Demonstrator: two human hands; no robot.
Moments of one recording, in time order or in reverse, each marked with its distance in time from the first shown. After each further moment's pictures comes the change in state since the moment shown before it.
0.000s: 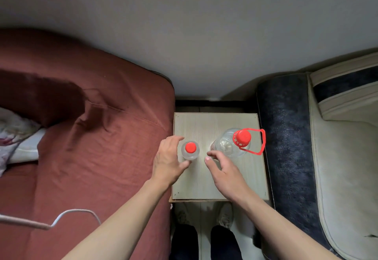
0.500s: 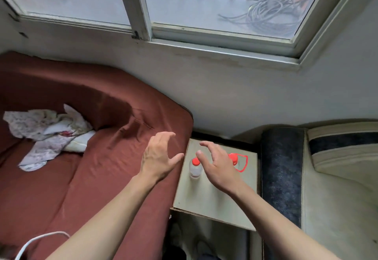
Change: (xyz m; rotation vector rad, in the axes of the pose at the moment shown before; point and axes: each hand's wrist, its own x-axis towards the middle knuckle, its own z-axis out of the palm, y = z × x) left_hand -0.062 0.099 -0.153 0.144 0.333 0.010; right_hand -0.077 -0.111 -0.065 -0.208 0.014 -0.499
